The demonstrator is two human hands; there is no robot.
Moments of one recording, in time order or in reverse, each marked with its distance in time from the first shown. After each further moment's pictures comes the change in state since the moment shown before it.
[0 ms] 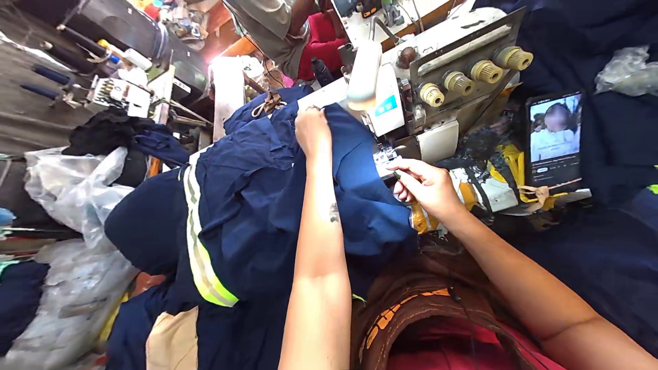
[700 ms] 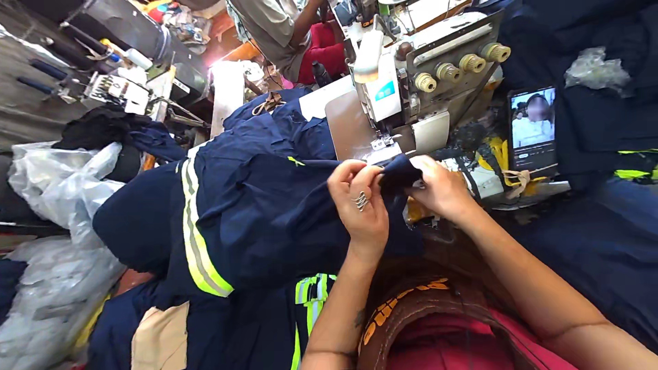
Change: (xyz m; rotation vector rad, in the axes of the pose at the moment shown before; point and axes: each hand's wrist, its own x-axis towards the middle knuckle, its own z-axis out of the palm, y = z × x) left_hand -0.214 0.037 -0.062 -0.820 0.531 0.518; right_hand -0.030 -0.011 -0.024 -0.564 -0.144 -0.086
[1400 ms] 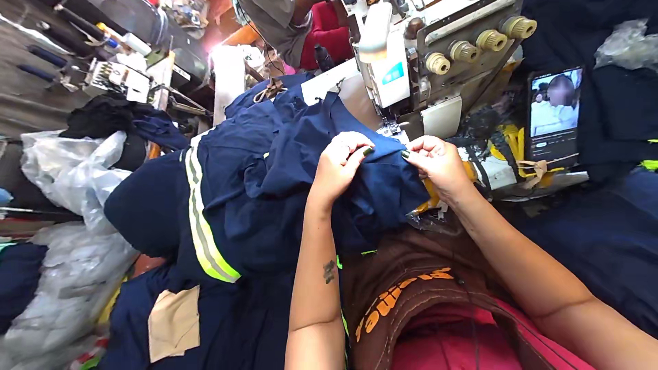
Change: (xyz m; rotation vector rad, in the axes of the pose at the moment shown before) left_hand 0.041 -0.100 -0.026 -0.176 -0.730 -0.165; right_hand 0.021 -0.006 0.022 0.823 0.233 0.200
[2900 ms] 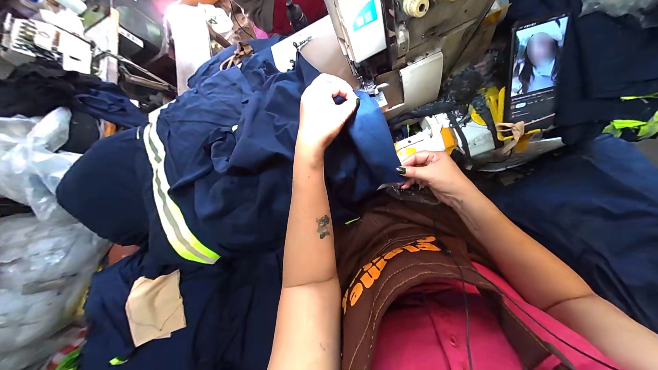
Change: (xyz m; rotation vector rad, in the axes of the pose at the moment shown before) left_hand 0.040 -0.002 0.019 0.232 0.022 -0.146; right_hand -0.068 0.019 -0.037 0.119 -0.143 0.383
